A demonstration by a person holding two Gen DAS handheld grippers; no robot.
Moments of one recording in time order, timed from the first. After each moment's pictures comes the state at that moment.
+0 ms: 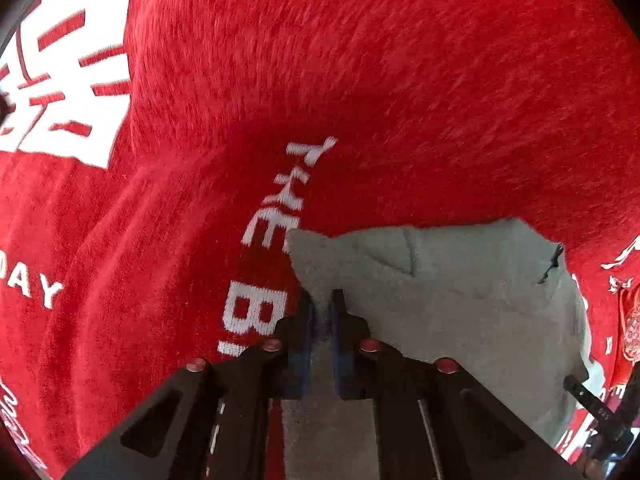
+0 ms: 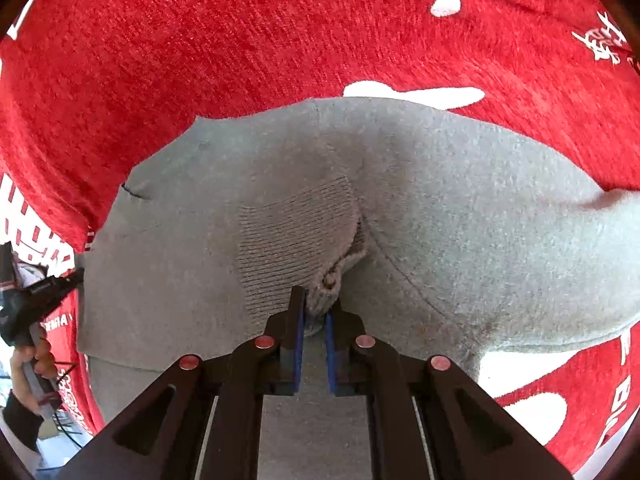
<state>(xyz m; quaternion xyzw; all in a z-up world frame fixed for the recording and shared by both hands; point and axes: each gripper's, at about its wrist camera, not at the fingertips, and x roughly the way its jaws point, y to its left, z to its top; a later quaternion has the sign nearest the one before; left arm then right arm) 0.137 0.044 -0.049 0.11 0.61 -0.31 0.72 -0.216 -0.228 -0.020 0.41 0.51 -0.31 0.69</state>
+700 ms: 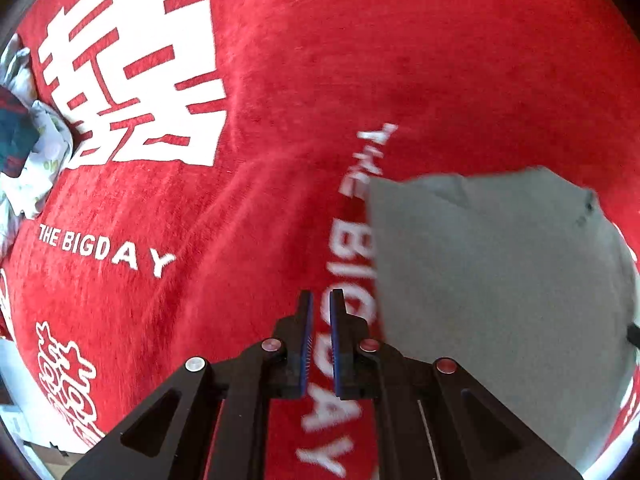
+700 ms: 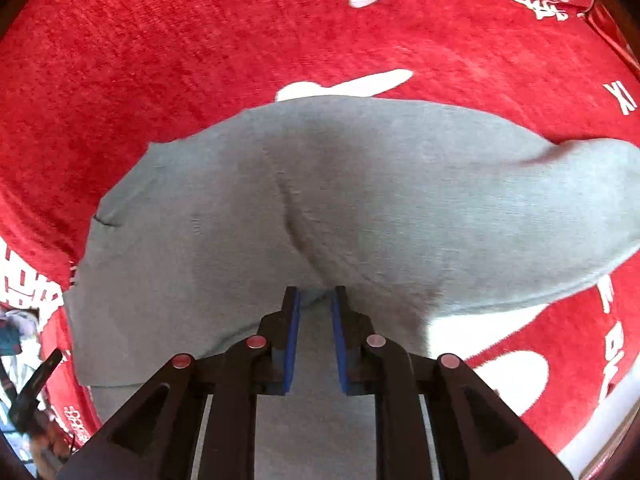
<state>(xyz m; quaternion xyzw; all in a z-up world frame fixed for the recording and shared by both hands) 0.095 0.097 -0.014 0.21 0.56 -0.26 0.76 -0.243 -0.235 -0.014 0.44 0.50 -0.39 0.63</state>
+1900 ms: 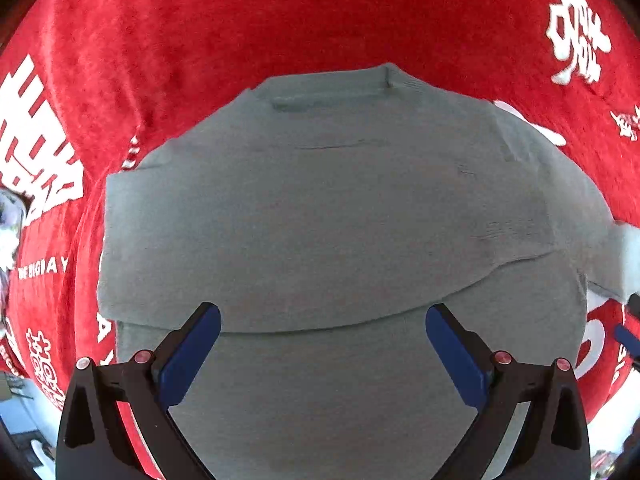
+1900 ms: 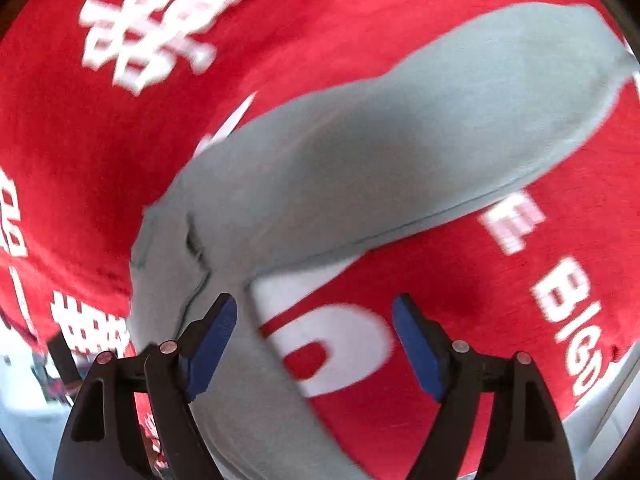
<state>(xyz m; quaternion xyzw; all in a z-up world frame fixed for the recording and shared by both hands) -0.113 -0.071 -0.012 0.32 0.56 -0.32 0.70 -0.426 -0.260 -0.003 0.60 0.37 -0.37 0.60</state>
